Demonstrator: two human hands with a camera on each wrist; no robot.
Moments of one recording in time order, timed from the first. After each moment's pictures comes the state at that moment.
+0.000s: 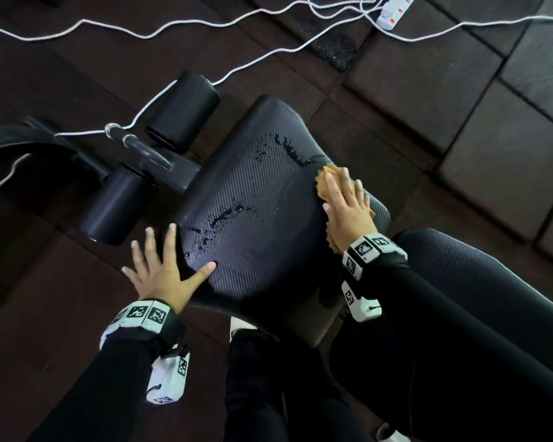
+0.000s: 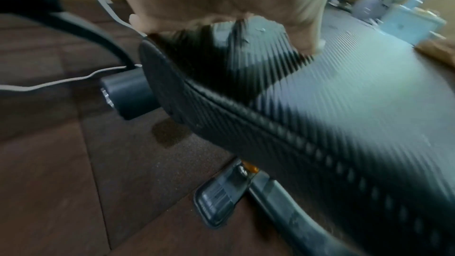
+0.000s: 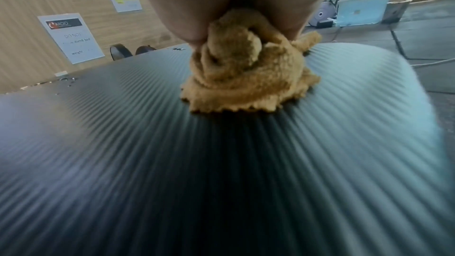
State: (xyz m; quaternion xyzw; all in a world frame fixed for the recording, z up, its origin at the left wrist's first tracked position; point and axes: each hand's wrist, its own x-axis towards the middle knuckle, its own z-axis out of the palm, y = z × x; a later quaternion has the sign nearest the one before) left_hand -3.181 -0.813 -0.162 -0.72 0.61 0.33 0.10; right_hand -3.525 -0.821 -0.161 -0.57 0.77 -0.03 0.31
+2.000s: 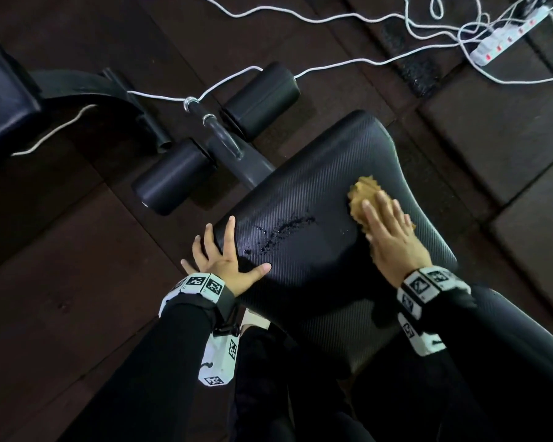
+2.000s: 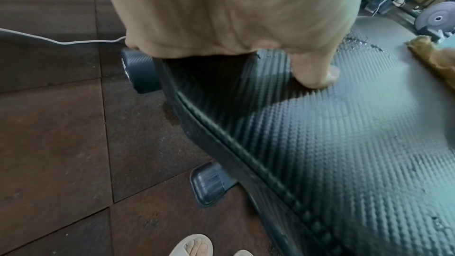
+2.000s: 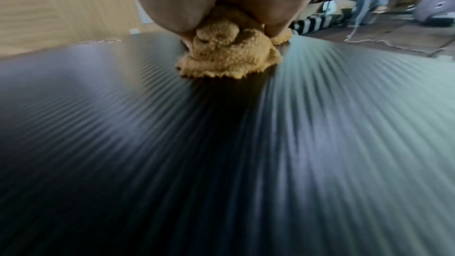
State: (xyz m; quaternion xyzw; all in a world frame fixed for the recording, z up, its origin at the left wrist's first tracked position) left_hand -3.181 -0.821 -0.171 -0.73 0.51 0.43 0.15; right_hand -3.498 -0.851 -0.151 -0.72 0.64 0.08 0.26
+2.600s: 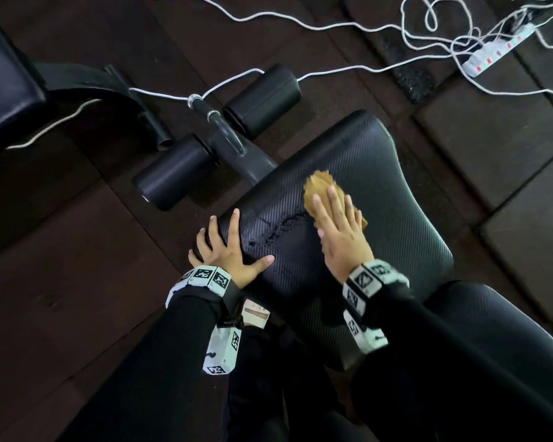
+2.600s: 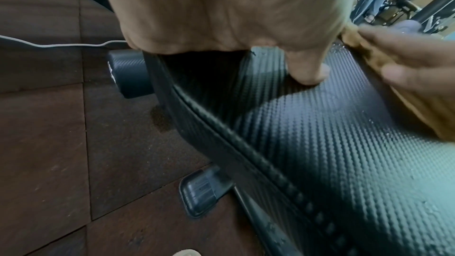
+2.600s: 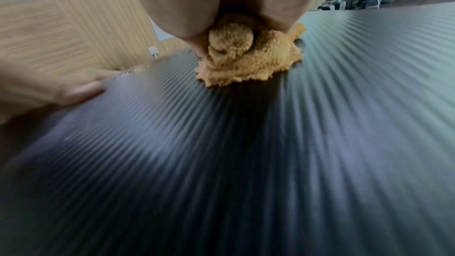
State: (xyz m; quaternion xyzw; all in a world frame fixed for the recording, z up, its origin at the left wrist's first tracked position) left_hand -3.183 -0.818 -0.173 -0.74 0.54 0.38 0.12; right_hand -3.408 -0.844 -0.154 -0.73 0.63 0.03 0.27
